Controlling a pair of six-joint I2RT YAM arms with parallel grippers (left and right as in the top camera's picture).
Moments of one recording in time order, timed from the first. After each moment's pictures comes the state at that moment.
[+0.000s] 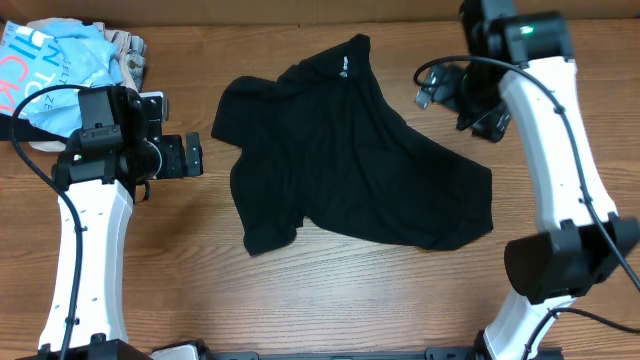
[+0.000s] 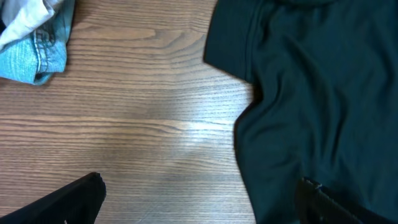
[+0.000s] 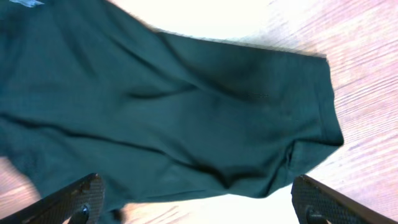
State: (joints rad) left arm 0.17 1.44 1.24 -0.85 0.14 0.05; right arm 0.16 1.97 2.02 -1.52 -0.03 0.67
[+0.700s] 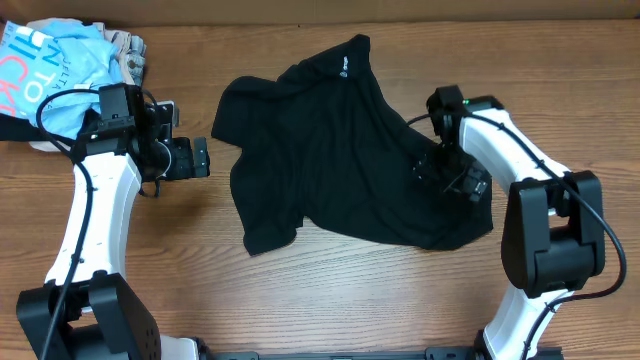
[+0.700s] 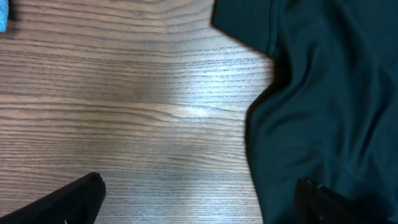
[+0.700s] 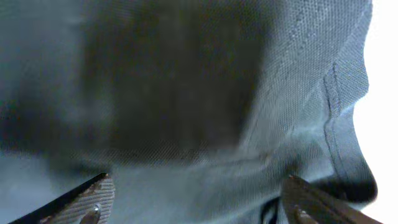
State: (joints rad) left arm 0.17 1.61 1.24 -0.84 0.15 0.03; right arm 0.16 1.99 1.38 -1.07 0.14 0.75
